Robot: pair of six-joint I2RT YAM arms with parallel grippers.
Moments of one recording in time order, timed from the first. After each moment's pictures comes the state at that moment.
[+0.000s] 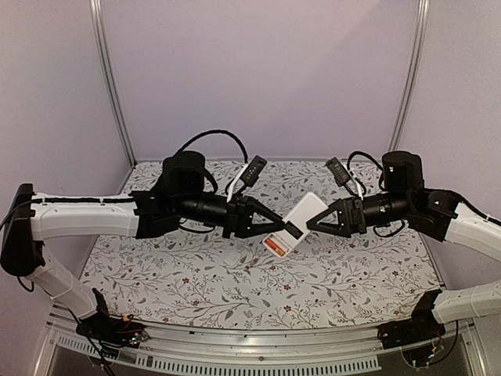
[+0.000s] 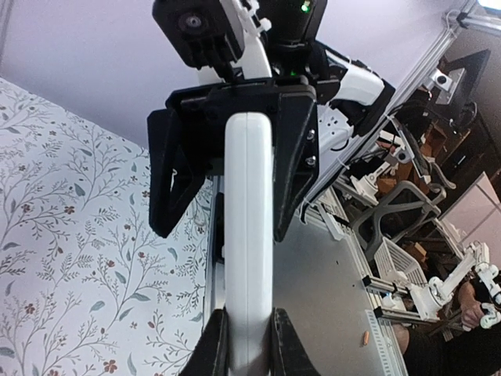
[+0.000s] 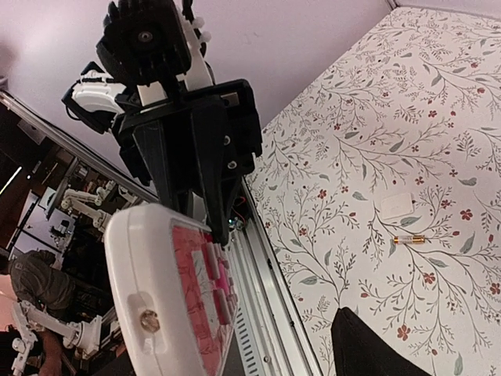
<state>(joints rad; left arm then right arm) -0.97 1.49 1.02 0.30 0.74 -0.46 0.72 1.05 0.86 -0.22 -0.77 0.42</state>
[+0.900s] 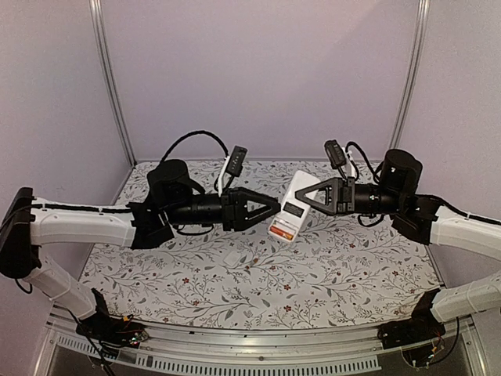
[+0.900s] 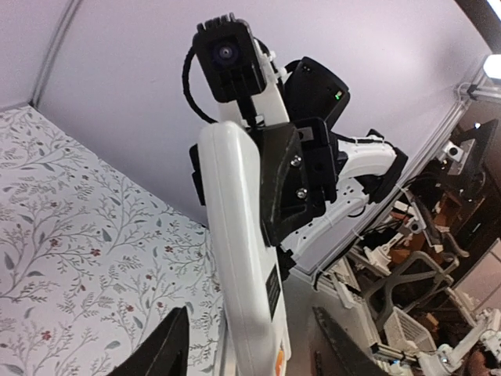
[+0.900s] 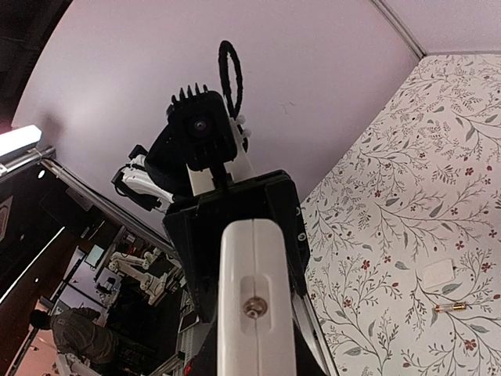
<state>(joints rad) -0.98 1.48 0.89 0.66 0.52 -0.67 0.73 1.15 0.79 0.35 -0.72 0.80</state>
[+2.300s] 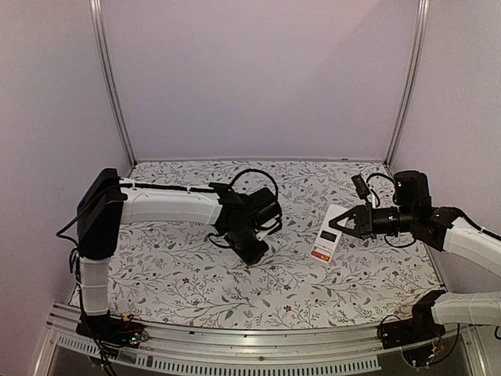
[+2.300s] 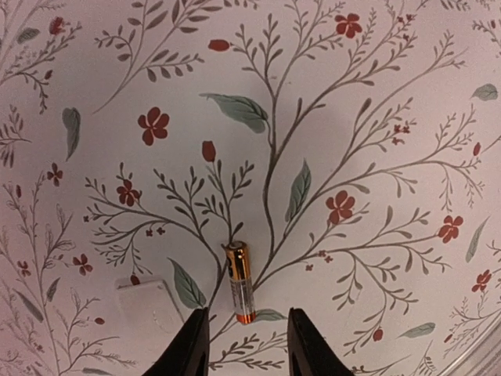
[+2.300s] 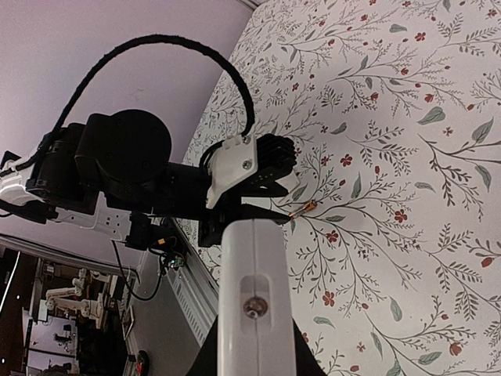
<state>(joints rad) -1.04 2.04 1.54 -0.79 -0.08 -0.17 0.46 0.99 0.64 -0.18 -0.71 0.59</state>
